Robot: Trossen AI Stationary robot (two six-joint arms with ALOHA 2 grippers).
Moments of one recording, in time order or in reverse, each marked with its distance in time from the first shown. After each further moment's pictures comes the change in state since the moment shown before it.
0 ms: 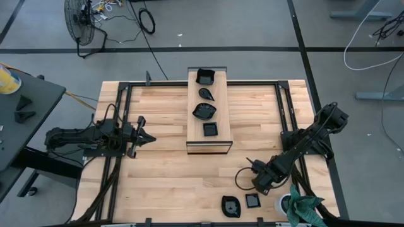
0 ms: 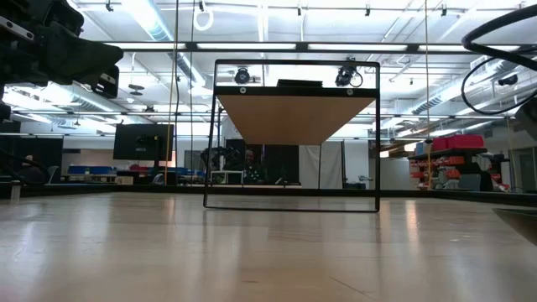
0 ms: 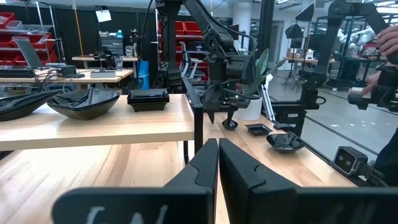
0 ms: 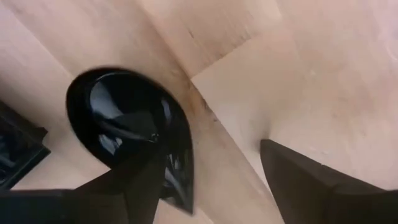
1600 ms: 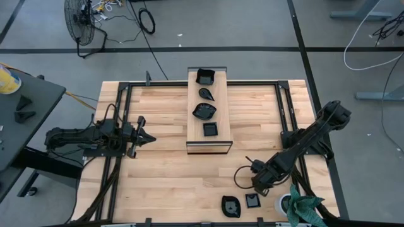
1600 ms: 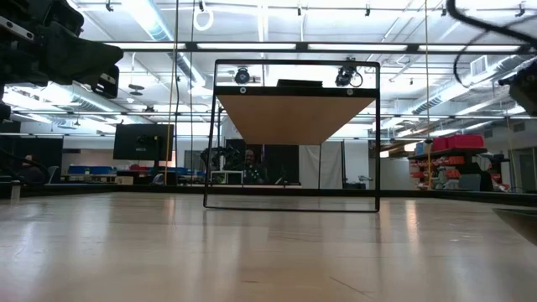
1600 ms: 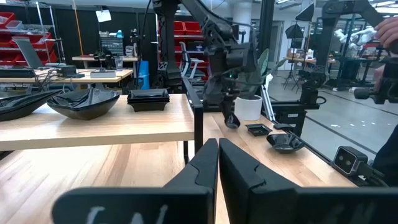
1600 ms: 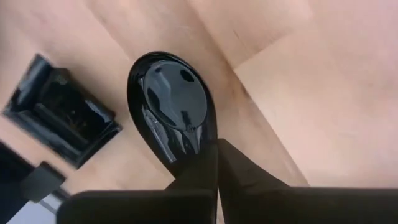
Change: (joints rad) left arm 0.000 0.000 0.000 0.000 0.000 0.000; right arm -0.020 -0.064 0.047 -0.017 -0.055 0.032
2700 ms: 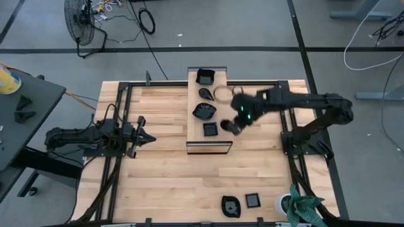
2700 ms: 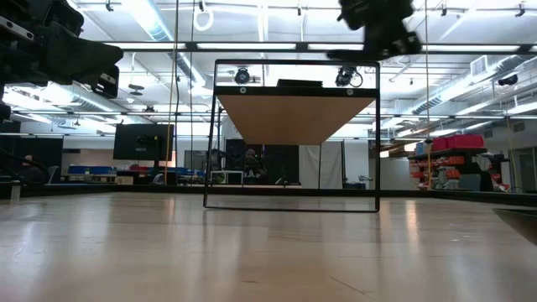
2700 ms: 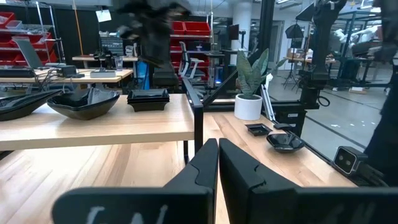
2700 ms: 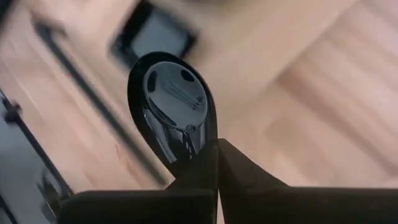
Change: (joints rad) left arm 0.000 0.000 0.000 0.000 0.000 0.000; right arm -0.770 -0.094 0.599 -0.377 0.134 -0.592
